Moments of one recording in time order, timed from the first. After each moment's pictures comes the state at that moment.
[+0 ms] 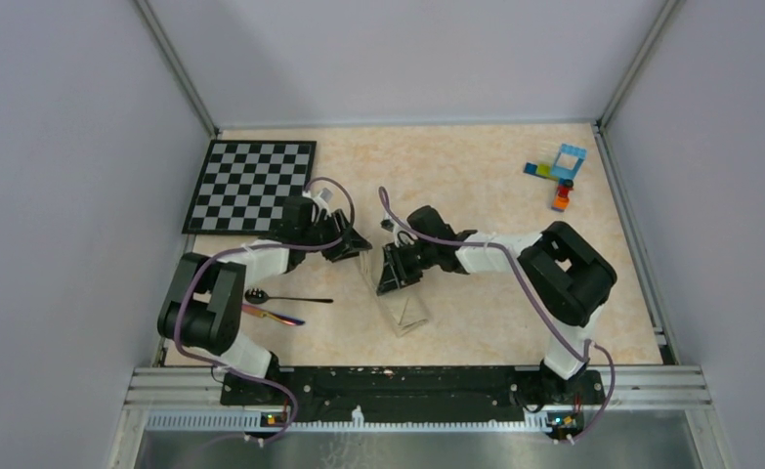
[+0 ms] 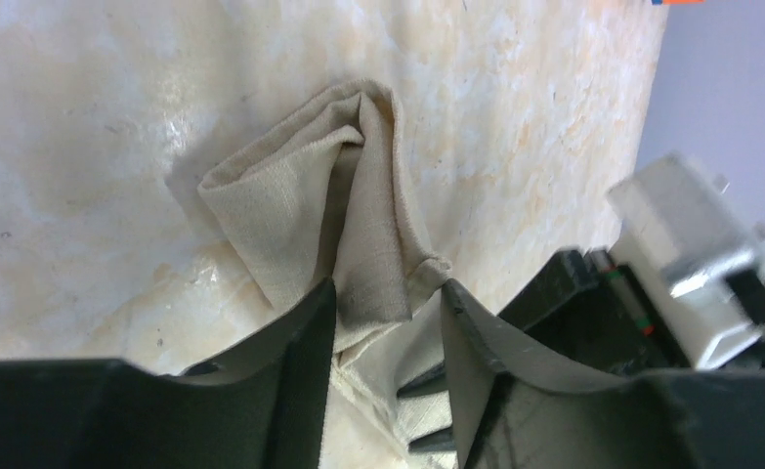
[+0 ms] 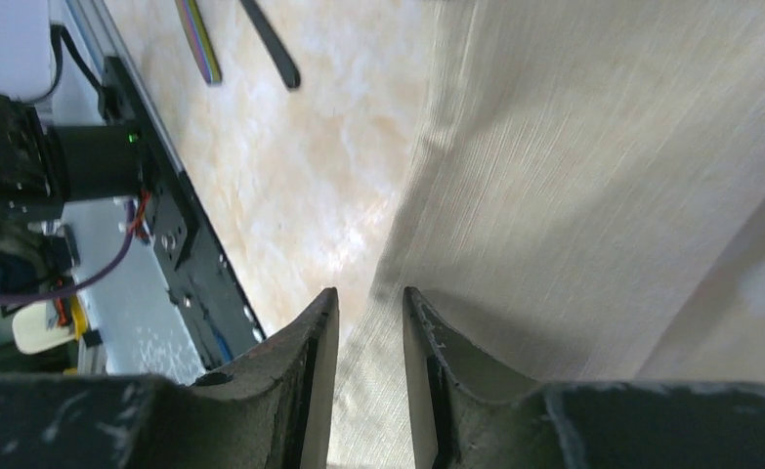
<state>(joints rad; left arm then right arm) -0.26 1.55 0.69 0.15 0.58 -0.73 0.76 1.83 0.99 0.04 -0.63 0.45</state>
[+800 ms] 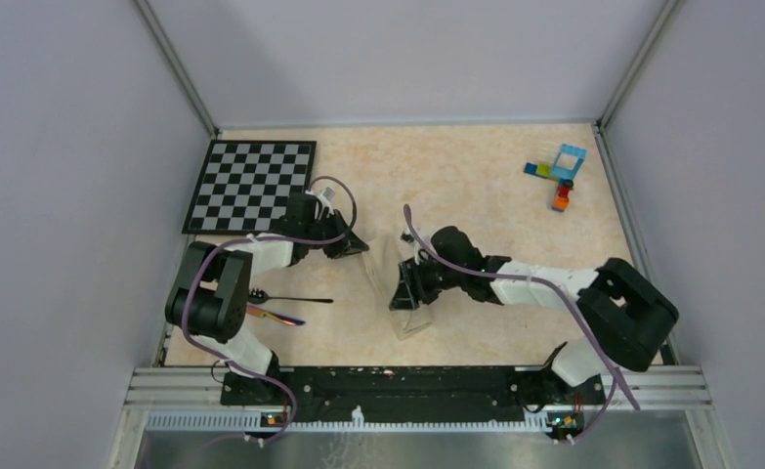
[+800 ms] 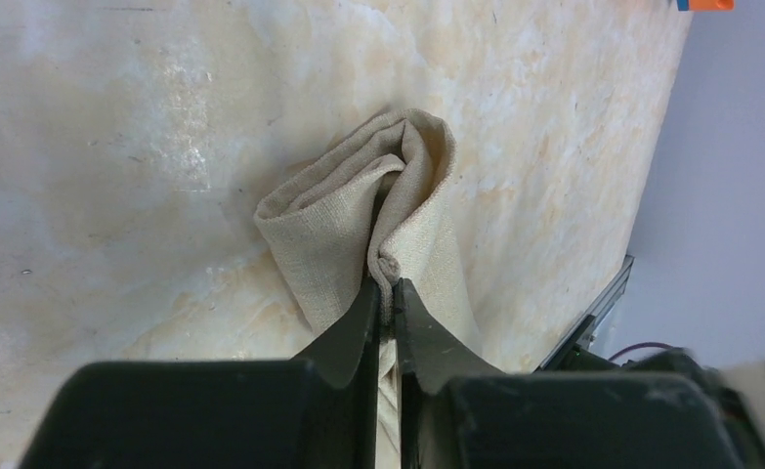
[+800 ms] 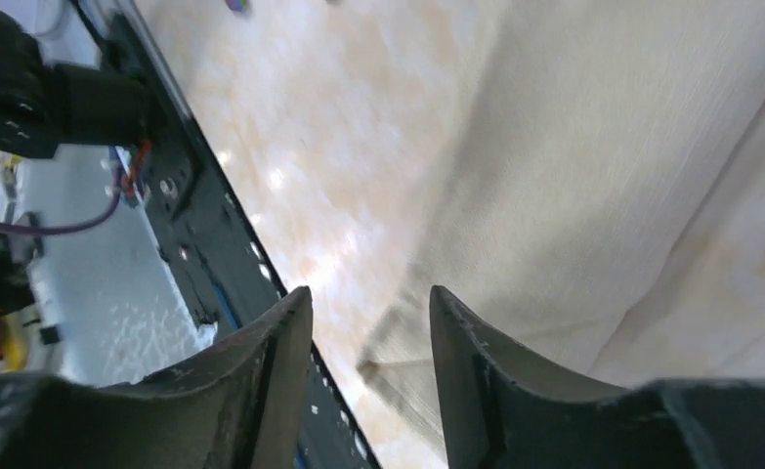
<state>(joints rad) -0.26 1.63 0.75 0.13 0.57 -0.72 0.83 1.55 0.69 0.08 -0.54 0.50</state>
